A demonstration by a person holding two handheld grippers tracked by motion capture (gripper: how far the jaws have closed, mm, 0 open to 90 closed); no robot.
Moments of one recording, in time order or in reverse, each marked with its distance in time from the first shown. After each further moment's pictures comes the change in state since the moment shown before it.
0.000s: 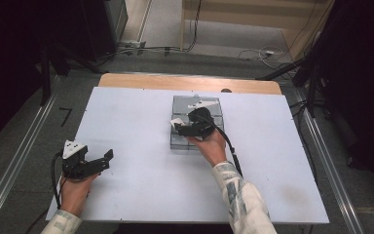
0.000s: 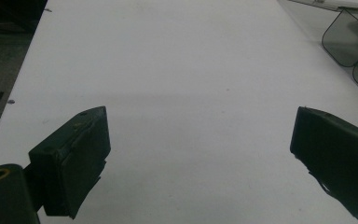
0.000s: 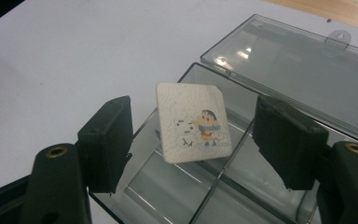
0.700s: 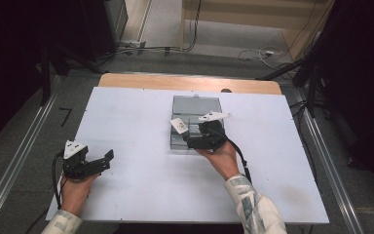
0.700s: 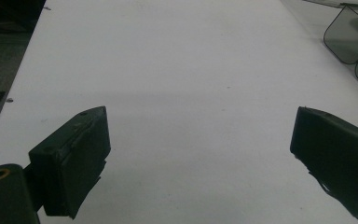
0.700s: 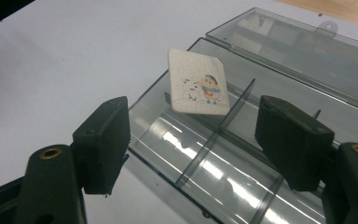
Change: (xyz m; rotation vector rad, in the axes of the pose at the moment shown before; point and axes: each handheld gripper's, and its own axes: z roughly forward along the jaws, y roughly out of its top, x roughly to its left) left arm -0.001 -0.001 0.001 0.006 0.003 0.004; right arm -0.001 -0.033 -0.036 -0.041 0.020 -0.043
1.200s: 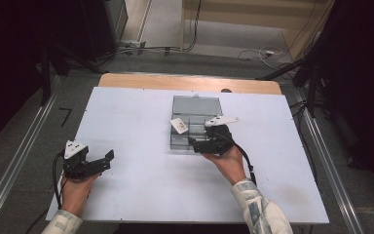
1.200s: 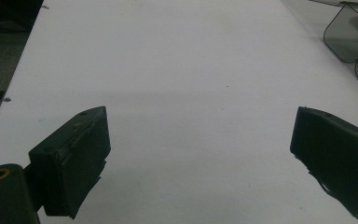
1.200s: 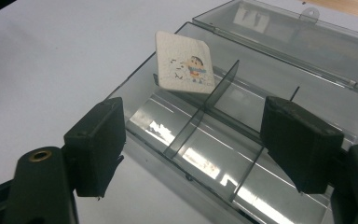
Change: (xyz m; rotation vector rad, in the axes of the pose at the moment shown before) left arm 0.000 0.000 0.001 0.002 -0.002 0.004; right arm -0.007 -0.014 -0.013 -0.001 -0.012 0.012
